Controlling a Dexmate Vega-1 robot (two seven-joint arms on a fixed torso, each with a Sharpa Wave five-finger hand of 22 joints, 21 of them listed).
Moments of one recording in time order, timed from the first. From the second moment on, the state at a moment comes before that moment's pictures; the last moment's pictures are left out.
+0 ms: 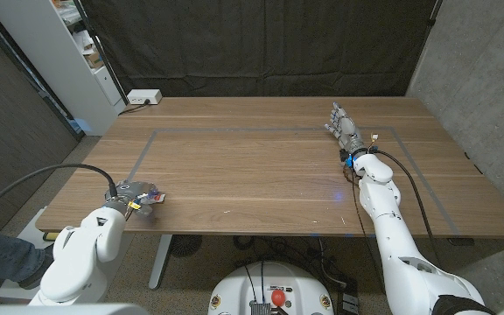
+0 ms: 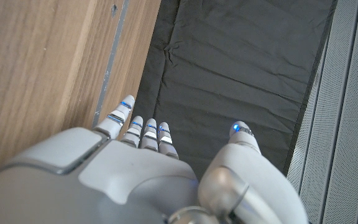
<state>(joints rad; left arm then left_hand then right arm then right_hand) 1.66 0.56 -0.11 -2.25 1.21 0.44 -0.47 1.15 0.01 0.37 -0.15 0.19 0.31 -0.09 0.32 0.20 0.28 -0.14 0.36 0.25 0.12 -0.02 0.23 0.18 -0.07 0.20 0.20 0.18 -0.81 0.03 0.20 -1.22 0.01 0.16 0.32 0.27 -0.05 0.20 -0.08 0.35 0.06 0.07 0.19 0.19 0.04 0.07 0.19 0.18 0.00 0.04 0.21 0.21 0.19 0.01 0.23 0.17</state>
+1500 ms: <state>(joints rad) 1.70 0.54 -0.07 -2.21 1.19 0.51 -0.30 1.16 0.05 0.35 -0.15 0.18 0.51 -0.12 0.36 0.20 0.47 -0.17 0.40 0.27 0.24 -0.04 0.23 0.18 0.00 0.21 0.21 0.18 -0.80 0.04 0.20 -1.20 -0.01 0.14 0.34 0.27 -0.05 0.20 -0.09 0.35 0.06 0.07 0.19 0.19 0.04 0.07 0.19 0.18 0.00 0.04 0.21 0.21 0.20 0.01 0.21 0.17</state>
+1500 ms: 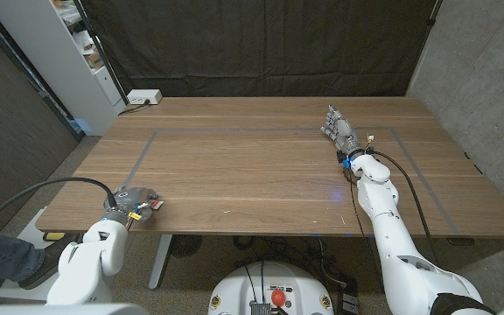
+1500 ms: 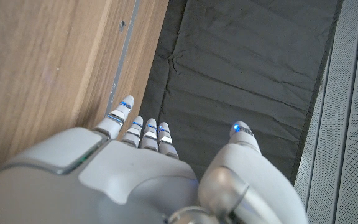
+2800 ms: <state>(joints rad) 1.65 0.57 -0.03 -2.21 1.18 0.54 -0.30 1.18 0.07 0.32 -0.16 0.18 0.78 -0.14 0.43 0.20 0.72 -0.20 0.42 0.30 0.38 -0.04 0.25 0.18 0.08 0.19 0.21 0.18 -0.80 0.04 0.22 -1.19 0.01 0.15 0.35 0.27 -0.05 0.19 -0.08 0.36 0.06 0.07 0.19 0.19 0.04 0.07 0.19 0.18 0.00 0.04 0.21 0.21 0.20 0.01 0.21 0.17</state>
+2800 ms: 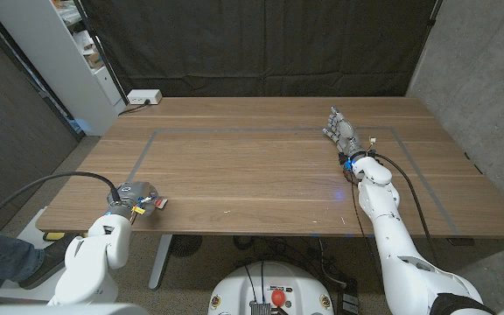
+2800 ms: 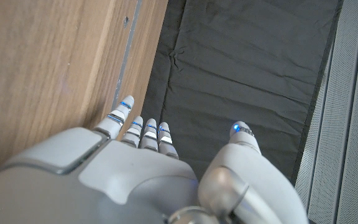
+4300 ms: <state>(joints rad) 1.61 0.60 -0.06 -2.24 1.17 0.53 -0.35 1.19 0.07 0.31 -0.15 0.18 0.79 -0.14 0.42 0.20 0.72 -0.20 0.40 0.31 0.39 -0.05 0.24 0.17 0.08 0.19 0.21 0.18 -0.83 0.04 0.20 -1.25 0.04 0.18 0.33 0.28 -0.05 0.19 -0.09 0.36 0.06 0.07 0.19 0.19 0.04 0.07 0.19 0.18 0.00 0.03 0.21 0.21 0.20 0.01 0.20 0.17</state>
